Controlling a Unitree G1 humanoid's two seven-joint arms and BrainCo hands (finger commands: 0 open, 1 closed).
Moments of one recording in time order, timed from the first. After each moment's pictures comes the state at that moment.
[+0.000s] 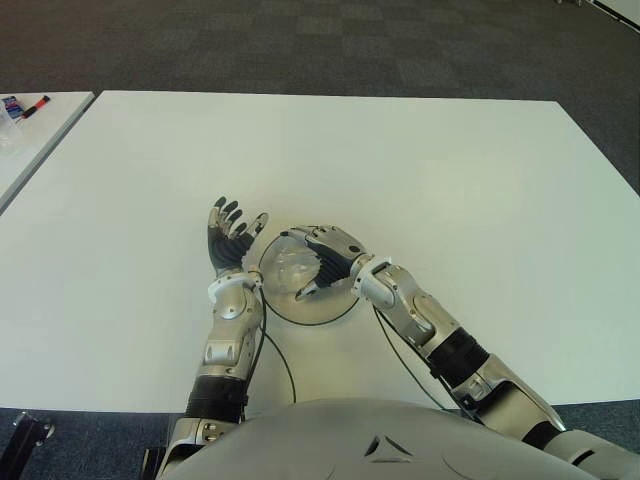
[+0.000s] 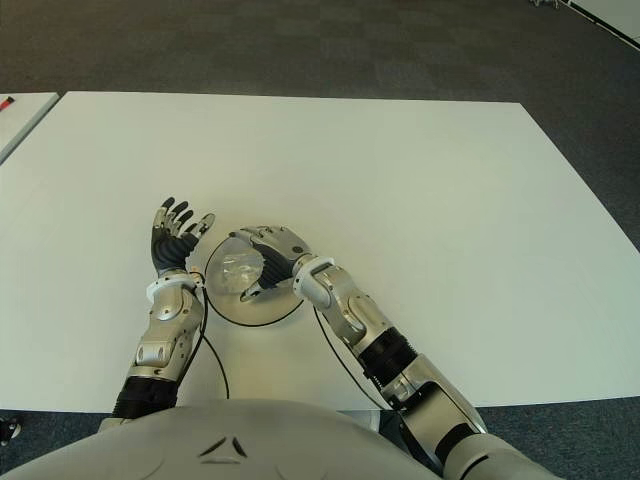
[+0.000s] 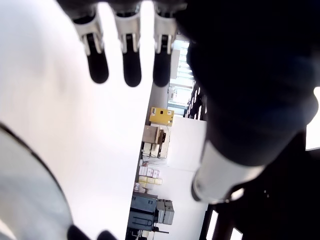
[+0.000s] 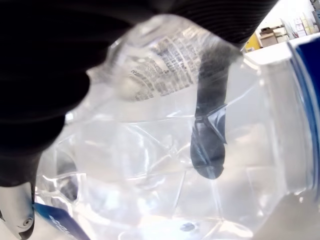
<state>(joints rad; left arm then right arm) 0.10 -0.07 -0.05 0.11 -0.14 -0.10 0.43 -0.24 -0.24 0.63 0.15 -0.80 -0.07 0.15</state>
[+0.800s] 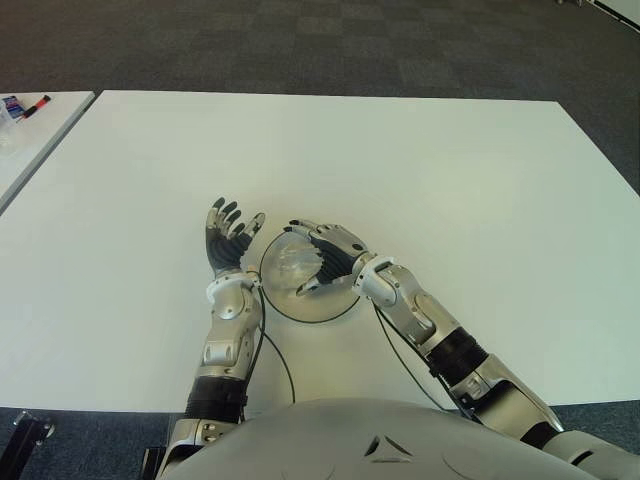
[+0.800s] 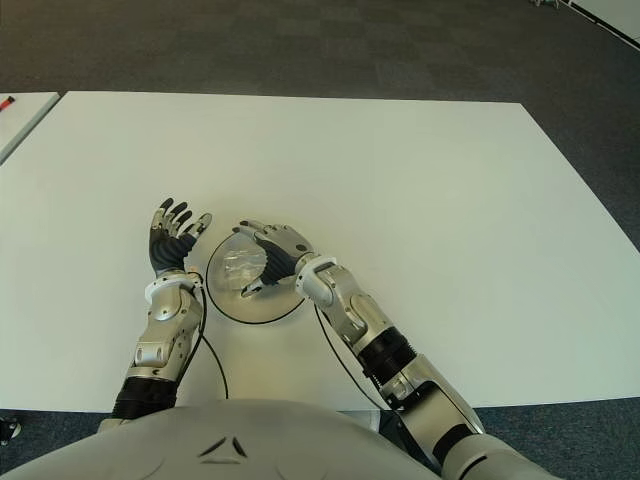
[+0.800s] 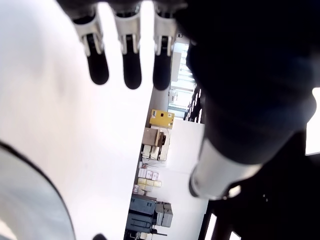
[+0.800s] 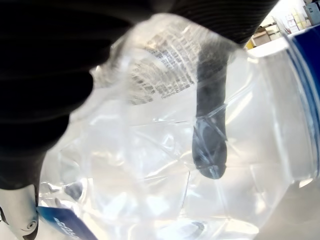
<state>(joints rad) 0.11 -0.07 -0.04 0.11 -0.16 -0.10 0.43 -0.23 -0.23 0.61 0.18 -0.76 -0.09 0.12</state>
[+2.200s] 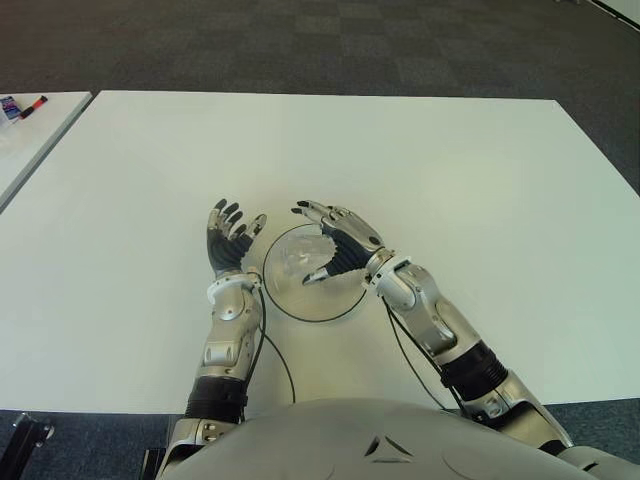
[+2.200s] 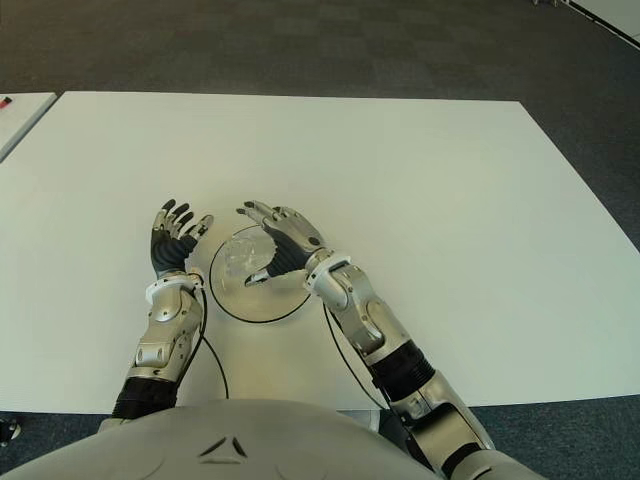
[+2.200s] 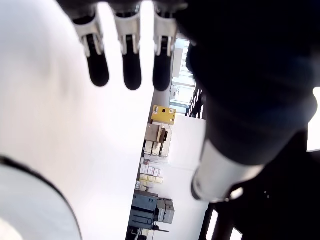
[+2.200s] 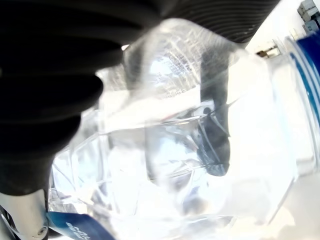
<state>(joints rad) 0.11 -0.07 -0.04 0.13 -0.15 -0.12 0.42 -0.14 -0.25 0.52 -0.09 -0.75 -0.08 0.12</state>
